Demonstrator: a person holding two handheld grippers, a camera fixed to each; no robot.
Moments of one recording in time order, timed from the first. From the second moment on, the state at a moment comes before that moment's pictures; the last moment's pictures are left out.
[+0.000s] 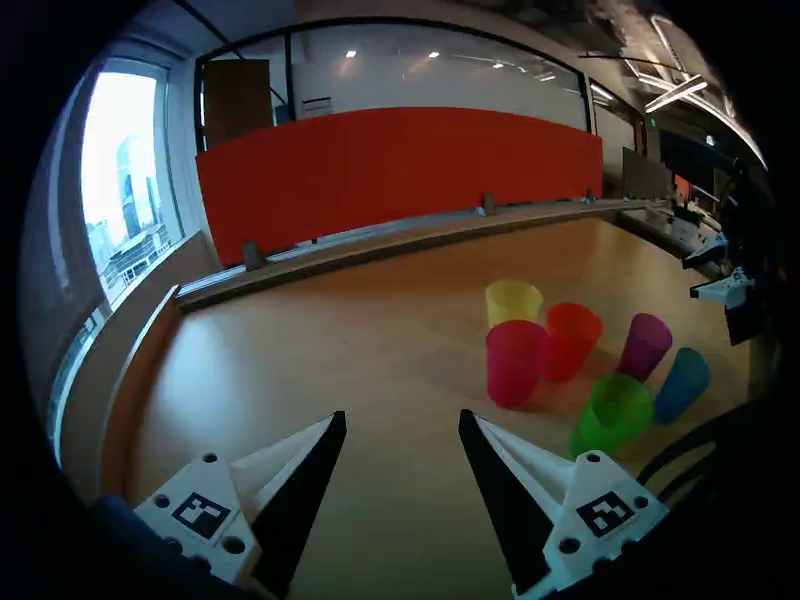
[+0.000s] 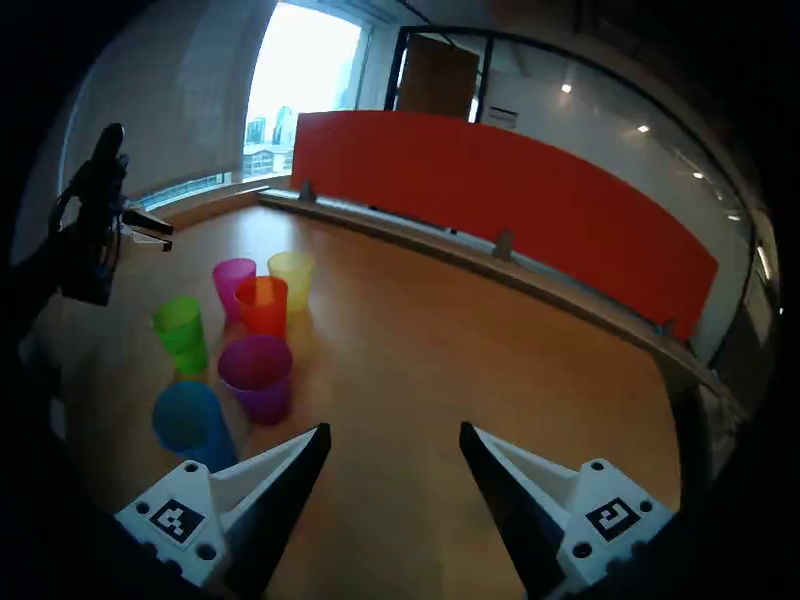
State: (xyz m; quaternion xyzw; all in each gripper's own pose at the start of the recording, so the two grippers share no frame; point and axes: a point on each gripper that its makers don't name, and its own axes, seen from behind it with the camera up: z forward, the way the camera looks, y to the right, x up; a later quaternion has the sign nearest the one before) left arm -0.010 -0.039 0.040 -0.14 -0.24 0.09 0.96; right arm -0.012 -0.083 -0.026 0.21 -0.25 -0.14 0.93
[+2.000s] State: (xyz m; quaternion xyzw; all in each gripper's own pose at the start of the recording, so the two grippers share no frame) left arm 0.108 -0.049 0.004 -0.01 0.00 0.00 1.00; right arm 0.127 -0.011 0.007 -0.03 0.06 -0.02 1.00
